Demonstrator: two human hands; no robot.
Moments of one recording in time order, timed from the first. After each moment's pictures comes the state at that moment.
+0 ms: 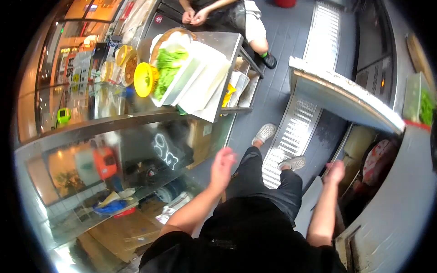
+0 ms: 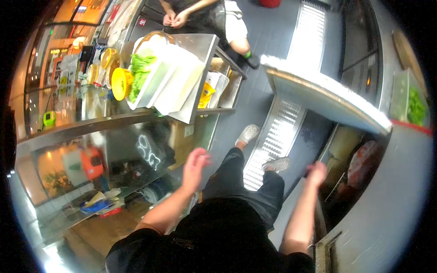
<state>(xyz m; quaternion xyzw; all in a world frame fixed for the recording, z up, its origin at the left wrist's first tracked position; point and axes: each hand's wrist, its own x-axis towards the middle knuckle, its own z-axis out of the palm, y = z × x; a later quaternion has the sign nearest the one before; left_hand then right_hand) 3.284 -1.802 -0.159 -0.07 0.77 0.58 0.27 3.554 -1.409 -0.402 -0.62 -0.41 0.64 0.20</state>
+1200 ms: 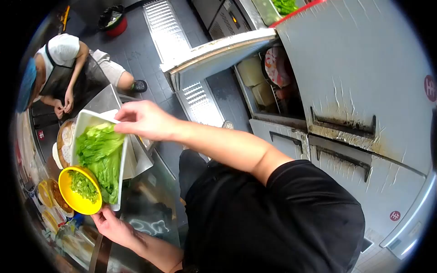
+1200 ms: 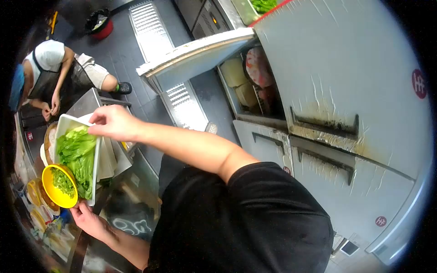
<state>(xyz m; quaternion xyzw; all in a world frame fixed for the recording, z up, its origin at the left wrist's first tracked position) 2.995 -1.897 0.037 0.07 0.81 0.58 0.10 3.090 -1.603 -0.004 -0.21 -0.61 0.75 0.18</state>
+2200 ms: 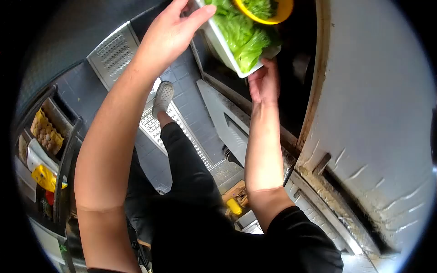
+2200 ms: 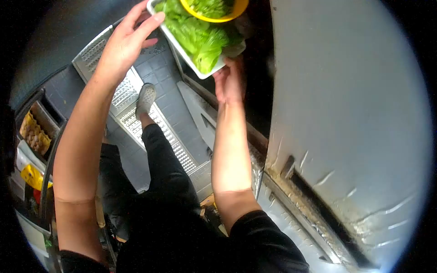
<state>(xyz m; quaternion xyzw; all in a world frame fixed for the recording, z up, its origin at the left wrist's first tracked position) 3.439 -1.328 -0.359 0.29 0.48 0.51 0.65 3.700 -1.346 -0.355 -0.60 -0.23 0.60 0.49</state>
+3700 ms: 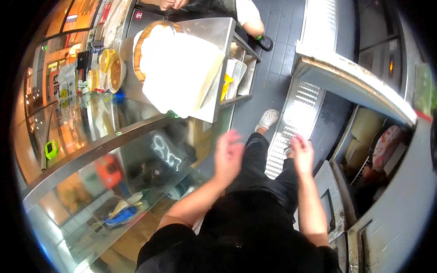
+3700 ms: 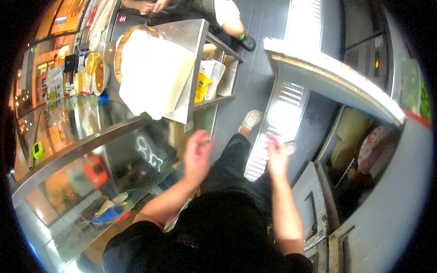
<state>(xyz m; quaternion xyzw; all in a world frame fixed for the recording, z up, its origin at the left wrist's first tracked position) 3.218 -1.769 -0.154 0.09 0.83 0.50 0.23 3.371 -1.576 -0.274 -0.53 -0.50 0.68 -0.01</state>
